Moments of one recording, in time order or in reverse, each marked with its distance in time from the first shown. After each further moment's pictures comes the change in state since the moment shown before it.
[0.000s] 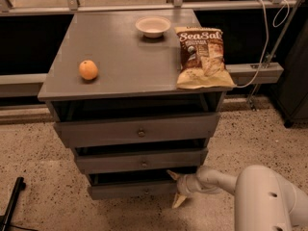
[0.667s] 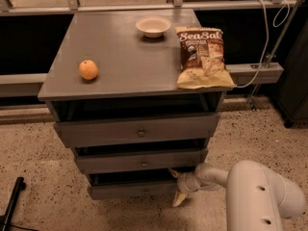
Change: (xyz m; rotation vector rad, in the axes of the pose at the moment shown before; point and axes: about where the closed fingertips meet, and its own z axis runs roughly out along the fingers) arm 0.015 -0.001 0.004 -0.034 0.048 0.024
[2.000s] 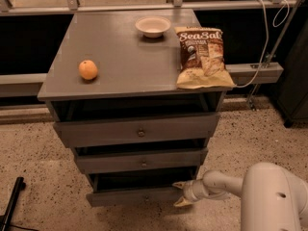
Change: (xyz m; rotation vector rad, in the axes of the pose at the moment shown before) arm -0.002 0.044 -0.031 -0.028 -0.003 0.096
